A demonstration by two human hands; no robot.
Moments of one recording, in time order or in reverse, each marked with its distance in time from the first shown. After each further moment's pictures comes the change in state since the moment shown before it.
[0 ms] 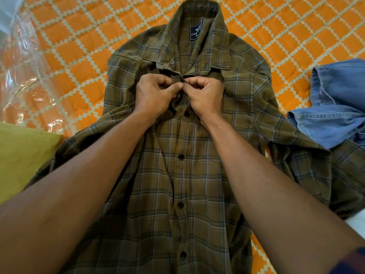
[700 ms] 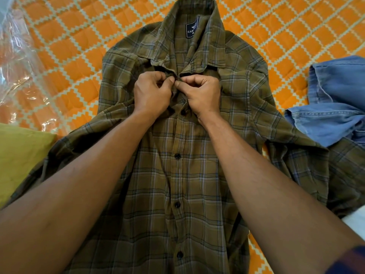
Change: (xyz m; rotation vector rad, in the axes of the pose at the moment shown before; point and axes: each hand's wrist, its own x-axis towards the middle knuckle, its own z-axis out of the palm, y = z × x) left_hand 0.000 -0.002 0.008 0.035 0.058 0.007; right_hand -0.001 -0.001 -0.003 0.066 -0.012 -0.013
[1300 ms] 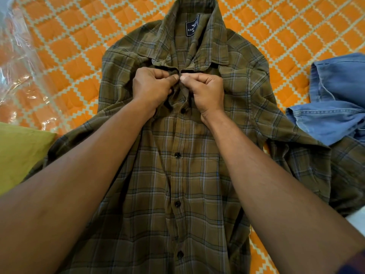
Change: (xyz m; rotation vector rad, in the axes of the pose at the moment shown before) left_hand 0.006 0.015 -0.004 -0.179 -0.077 -0.231; right_hand 0.002 0.002 -0.006 0.197 -0.016 0.069
